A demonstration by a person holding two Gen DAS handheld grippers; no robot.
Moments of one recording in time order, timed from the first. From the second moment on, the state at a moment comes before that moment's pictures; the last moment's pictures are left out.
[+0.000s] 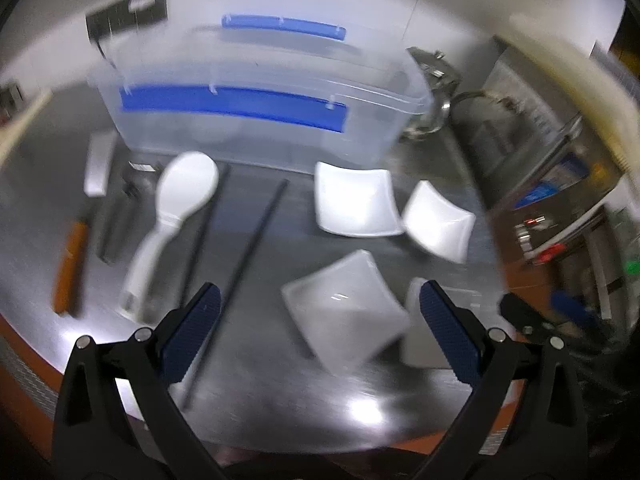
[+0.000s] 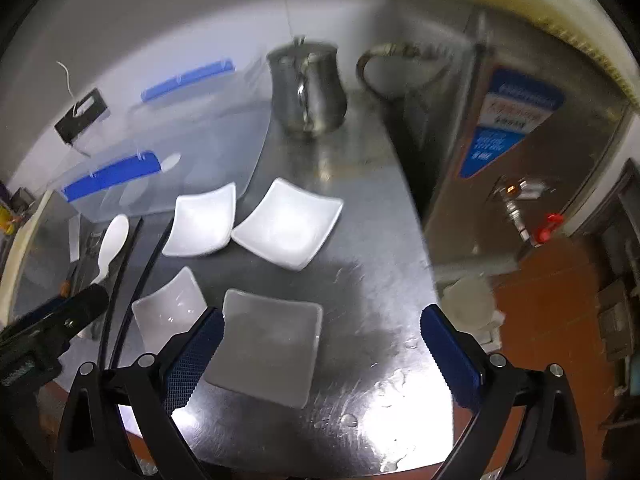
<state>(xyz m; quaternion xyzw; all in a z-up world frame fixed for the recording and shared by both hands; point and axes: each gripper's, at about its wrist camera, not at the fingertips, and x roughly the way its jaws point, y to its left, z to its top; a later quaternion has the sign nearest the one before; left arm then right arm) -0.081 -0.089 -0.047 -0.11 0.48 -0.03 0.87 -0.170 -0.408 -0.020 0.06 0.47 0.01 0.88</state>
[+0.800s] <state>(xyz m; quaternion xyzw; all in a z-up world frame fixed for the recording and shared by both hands) -0.082 -0.099 -0.018 -0.05 0.45 0.01 0.89 -0.197 -0.375 0.007 0.05 0.46 0.09 0.88</state>
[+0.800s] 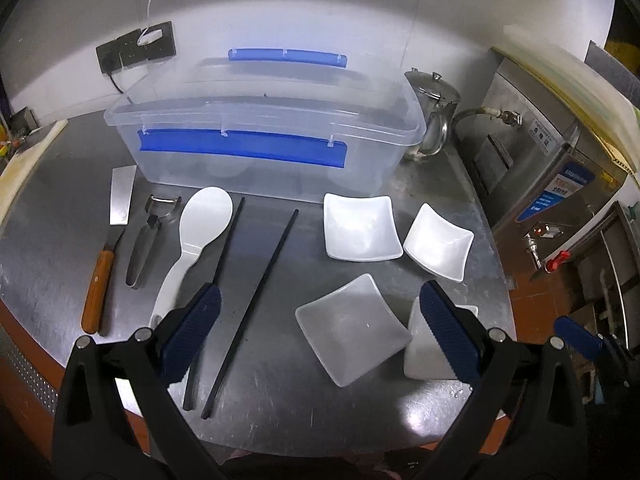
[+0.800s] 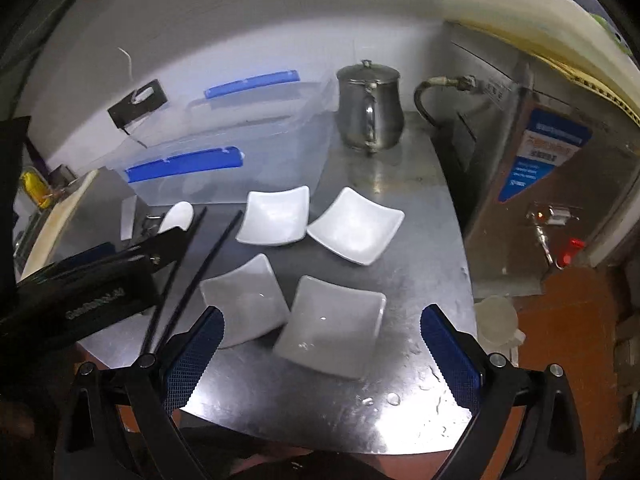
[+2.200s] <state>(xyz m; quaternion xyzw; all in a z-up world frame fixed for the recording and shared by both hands) -0.041 -0.087 -0.149 -0.20 0.60 -0.09 0.77 -0.127 -0.424 -0.112 0.18 0.64 0.10 0.74</state>
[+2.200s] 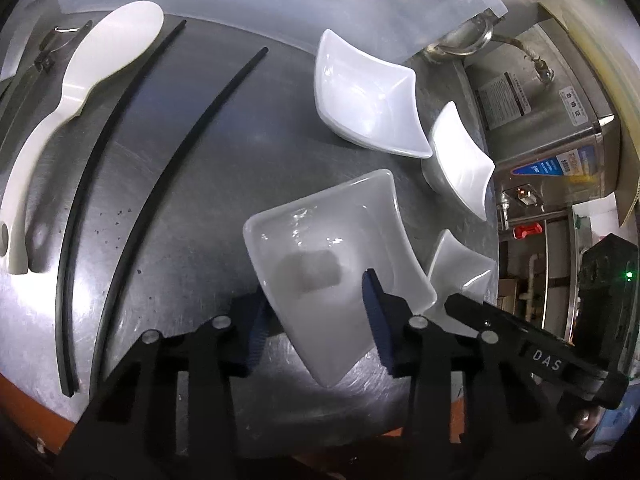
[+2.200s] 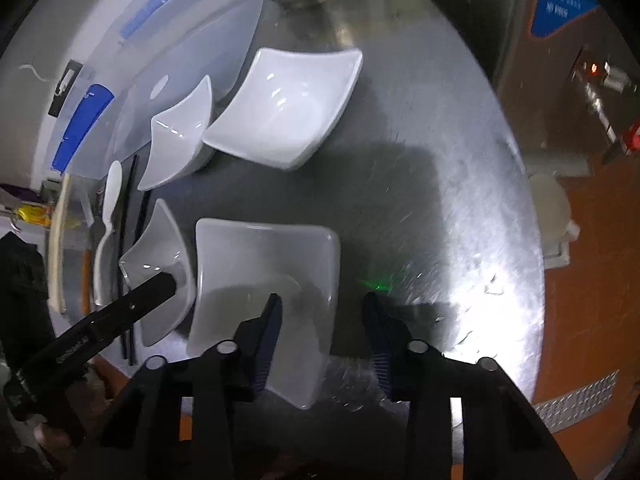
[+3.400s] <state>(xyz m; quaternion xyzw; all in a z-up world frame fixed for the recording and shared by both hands) 0.009 0.001 -0.024 -0.18 0.51 -0.24 0.80 -0.111 -0.445 0.004 0.36 0.54 0.16 0.75</state>
